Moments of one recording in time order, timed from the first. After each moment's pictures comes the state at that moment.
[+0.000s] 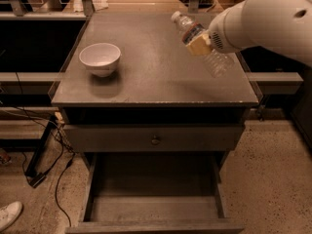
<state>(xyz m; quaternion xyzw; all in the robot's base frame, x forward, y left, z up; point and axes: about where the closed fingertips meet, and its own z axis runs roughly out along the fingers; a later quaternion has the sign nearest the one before) 0.642 -0.139 0.974 -0.30 0.82 -0.05 0.48</state>
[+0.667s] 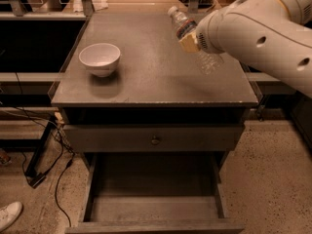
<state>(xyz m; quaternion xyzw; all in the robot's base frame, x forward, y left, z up) 0.662 -0.125 0.973 -0.25 0.82 -0.07 0.51</state>
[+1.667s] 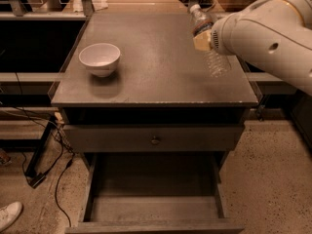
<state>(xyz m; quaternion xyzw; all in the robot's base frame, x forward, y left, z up) 0.663 -0.165 0.964 -0.12 0.85 -0.03 0.51</state>
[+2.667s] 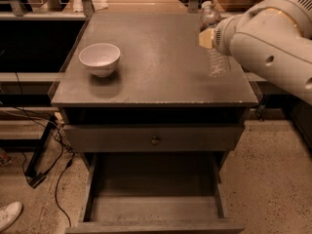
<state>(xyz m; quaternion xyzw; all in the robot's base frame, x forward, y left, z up) 0.665 -0.176 0.966 -0.04 0.85 -0.02 0.52</state>
